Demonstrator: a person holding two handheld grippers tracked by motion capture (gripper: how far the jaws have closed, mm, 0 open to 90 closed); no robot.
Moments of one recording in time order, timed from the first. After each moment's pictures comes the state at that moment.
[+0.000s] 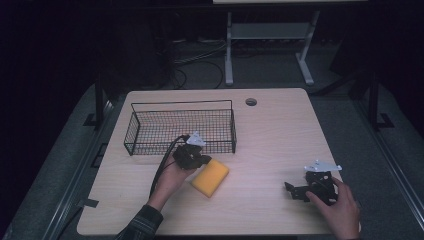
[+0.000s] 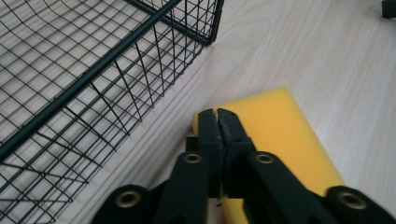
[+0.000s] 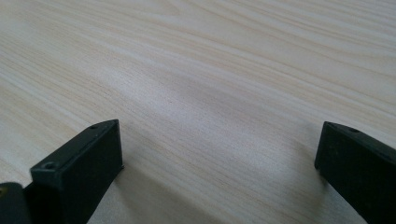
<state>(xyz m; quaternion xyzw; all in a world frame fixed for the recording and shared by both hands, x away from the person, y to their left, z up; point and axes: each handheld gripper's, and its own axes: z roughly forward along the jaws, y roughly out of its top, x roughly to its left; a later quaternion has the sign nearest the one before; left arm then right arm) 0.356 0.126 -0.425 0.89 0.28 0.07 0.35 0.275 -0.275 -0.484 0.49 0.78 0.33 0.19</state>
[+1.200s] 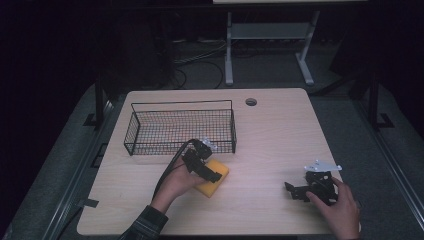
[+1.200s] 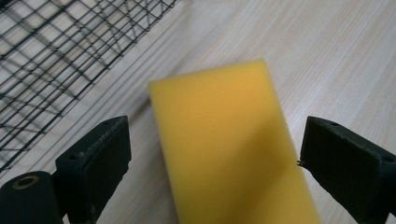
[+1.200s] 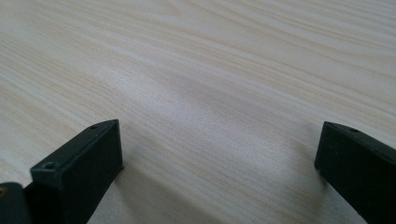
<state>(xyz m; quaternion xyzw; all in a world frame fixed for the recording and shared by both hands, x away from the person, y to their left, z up) 0.346 0.092 -0.426 0.91 0.32 0.03 0.25 0.275 -0.275 -0.484 0.49 0.79 0.33 0.19</state>
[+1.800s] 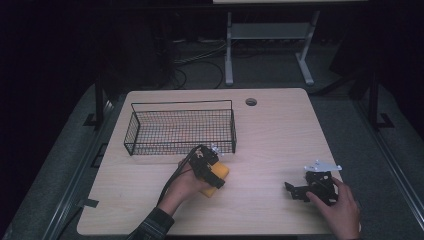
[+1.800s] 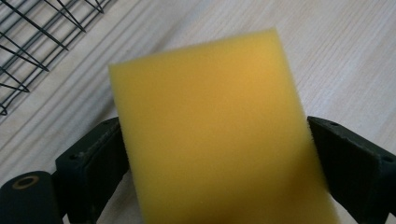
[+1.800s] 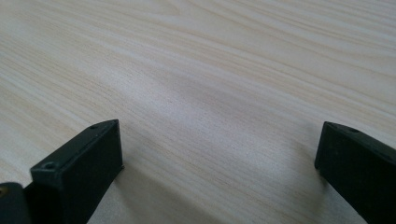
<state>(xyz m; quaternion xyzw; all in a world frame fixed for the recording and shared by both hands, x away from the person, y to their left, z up) 0.344 0.077 -0.450 0.92 0.32 0.03 0.20 0.275 -0.275 -0.484 0.49 0.79 0.33 0.19</state>
